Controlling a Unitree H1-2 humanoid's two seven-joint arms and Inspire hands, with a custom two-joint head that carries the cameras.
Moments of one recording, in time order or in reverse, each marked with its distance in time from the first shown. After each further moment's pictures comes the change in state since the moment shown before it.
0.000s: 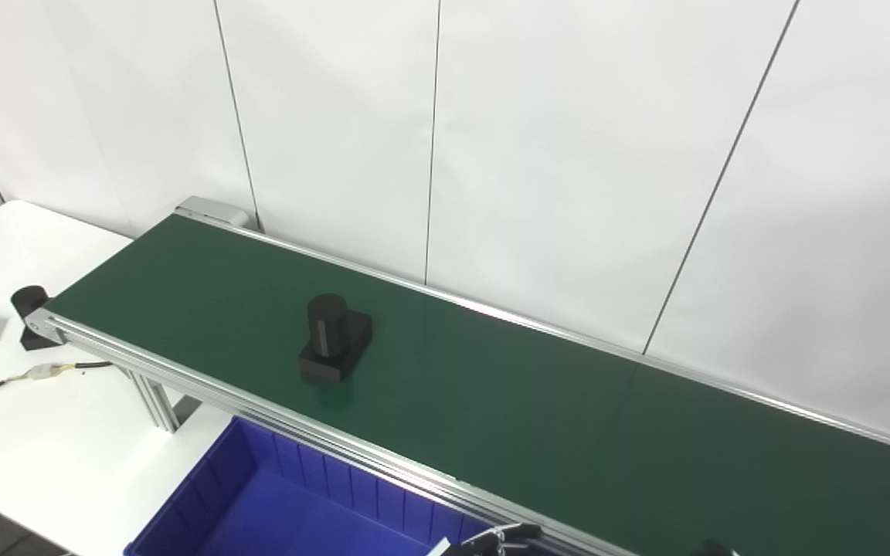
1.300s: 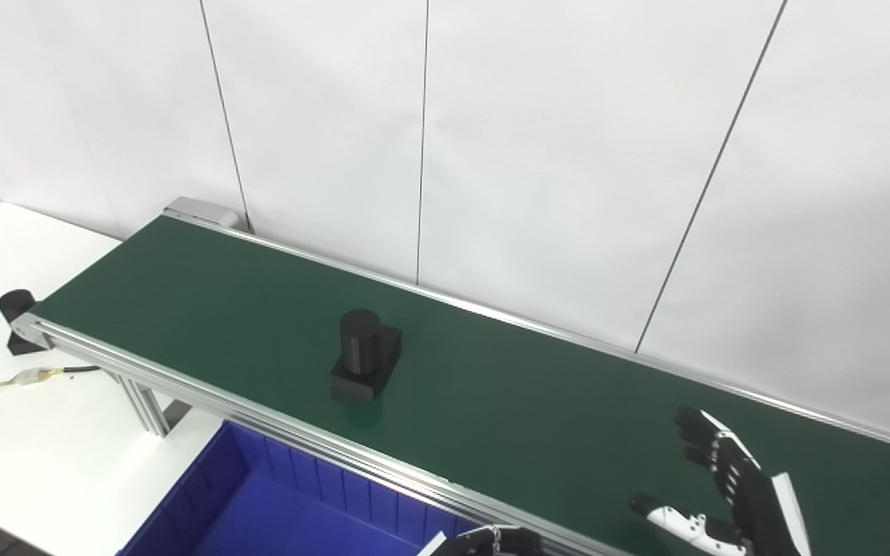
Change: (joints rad) left arm -0.048 0.003 0.013 0.067 0.003 -0.012 -0.001; right arm -0.398 0.015 0.010 0.197 -0.088 0.177 -0.012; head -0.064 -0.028
